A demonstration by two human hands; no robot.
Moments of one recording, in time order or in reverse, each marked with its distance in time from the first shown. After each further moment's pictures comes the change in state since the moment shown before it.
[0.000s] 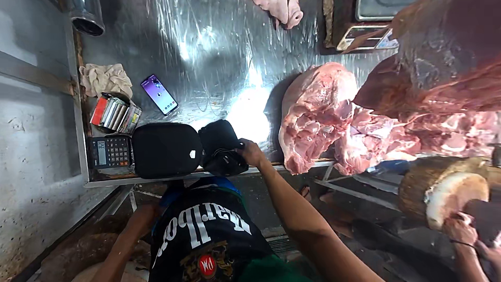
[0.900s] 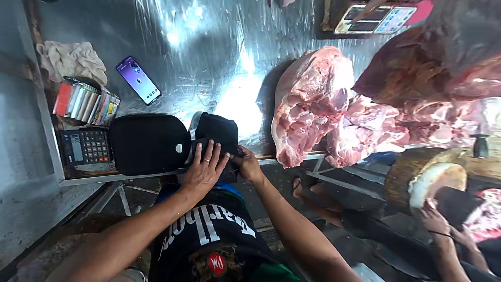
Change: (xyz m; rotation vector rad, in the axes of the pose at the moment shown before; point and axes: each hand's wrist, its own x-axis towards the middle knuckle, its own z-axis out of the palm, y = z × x) left_hand 0.059 0.239 -0.032 0.683 0.656 0.601; right_hand -0.070 0.013 0.038 0.952 0.139 -0.208
